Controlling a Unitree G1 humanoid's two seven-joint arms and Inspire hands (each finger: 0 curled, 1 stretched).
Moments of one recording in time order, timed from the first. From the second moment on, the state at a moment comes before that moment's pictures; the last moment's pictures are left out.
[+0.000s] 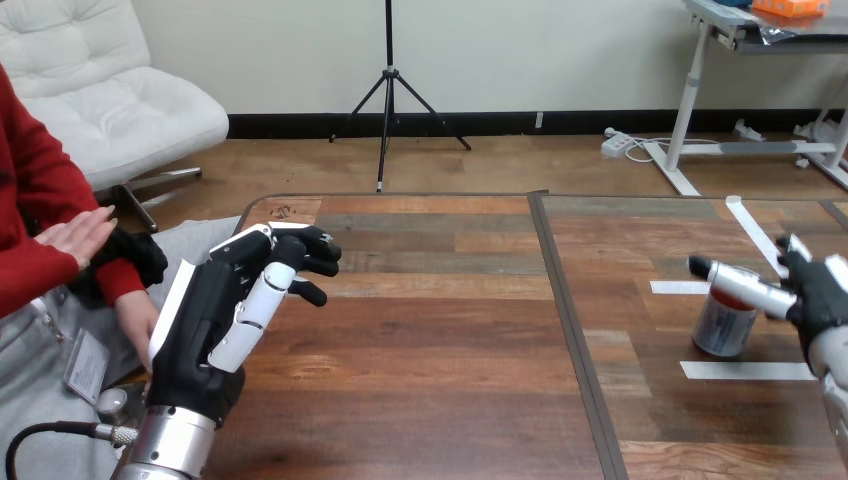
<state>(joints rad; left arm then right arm) 0.02 0.13 0.14 0.25 -0.11 -0.51 -0.32 -0.68 -0.53 -0.09 1.34 -0.14 -0.16 0.01</state>
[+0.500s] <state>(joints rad) 0.01 0.14 0.14 0.25 -0.11 -0.51 -0.32 -0.66 -0.53 -0.07 1.35 -0.19 -0.14 0.00</state>
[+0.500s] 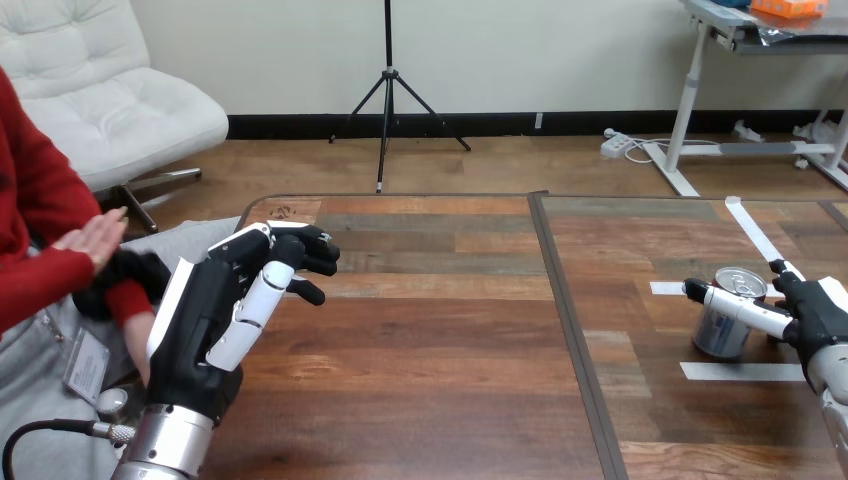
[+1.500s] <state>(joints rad) 0.01 0.14 0.14 0.25 -0.11 -0.52 -0.32 -0.67 -0.53 -0.04 1.34 -0.24 -0.11 -0.03</state>
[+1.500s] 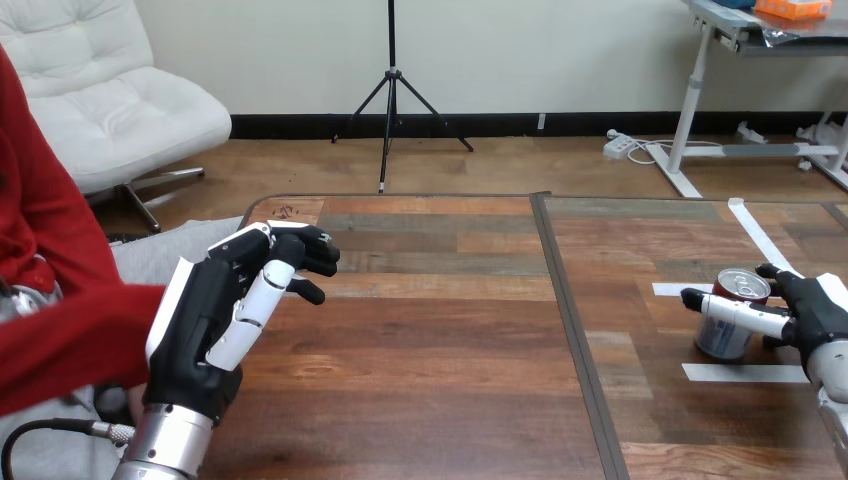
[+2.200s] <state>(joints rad) 0.01 0.15 0.14 0.25 -0.11 -0.52 -0.32 -0.67 -0.51 -0.04 1.34 -0.24 -0.11 -0.09</state>
